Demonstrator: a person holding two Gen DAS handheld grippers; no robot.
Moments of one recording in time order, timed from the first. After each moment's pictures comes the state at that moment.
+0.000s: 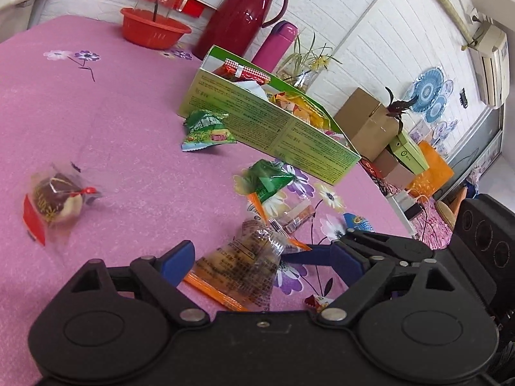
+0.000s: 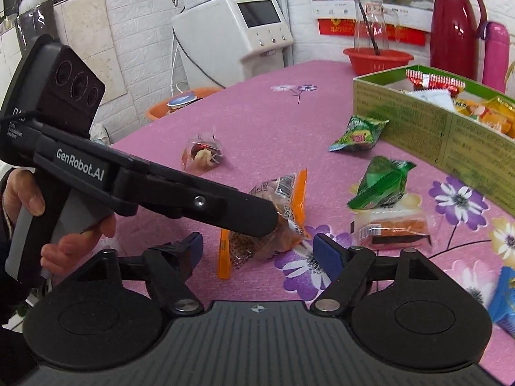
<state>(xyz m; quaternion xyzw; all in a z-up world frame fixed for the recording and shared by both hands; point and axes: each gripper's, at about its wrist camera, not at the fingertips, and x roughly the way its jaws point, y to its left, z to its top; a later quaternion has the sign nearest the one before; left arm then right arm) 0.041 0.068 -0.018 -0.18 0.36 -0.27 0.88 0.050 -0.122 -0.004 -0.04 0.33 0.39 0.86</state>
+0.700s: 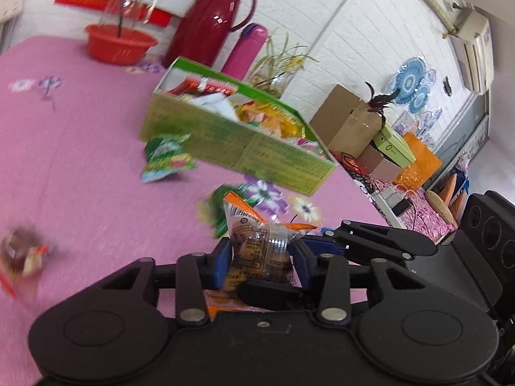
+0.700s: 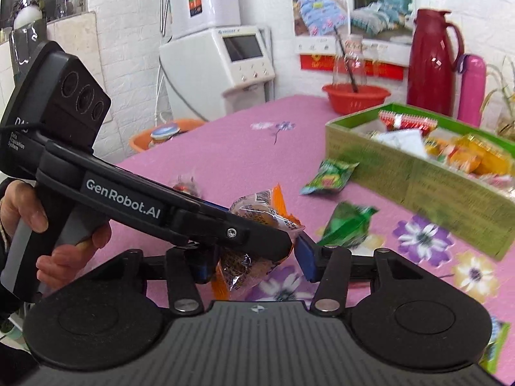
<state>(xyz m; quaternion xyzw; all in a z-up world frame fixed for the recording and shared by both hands) 0.058 0.036 0.011 -0.15 0.34 -0.30 0.88 0.053 -0.142 0.022 -0.04 0.26 0.36 0.90</state>
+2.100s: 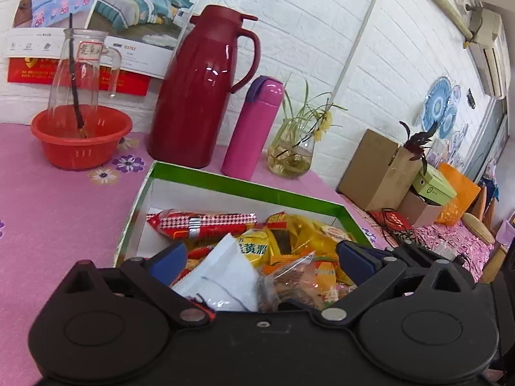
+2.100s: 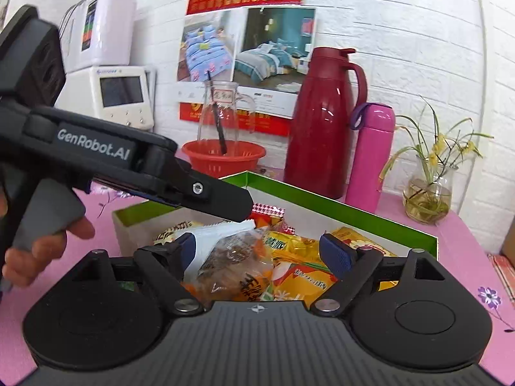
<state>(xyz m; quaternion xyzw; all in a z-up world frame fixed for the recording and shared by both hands) 0.246 -0.018 0.035 -0.11 0.27 -0.26 0.92 0.207 -0.193 0.027 -0.08 0.16 0.21 0.96</state>
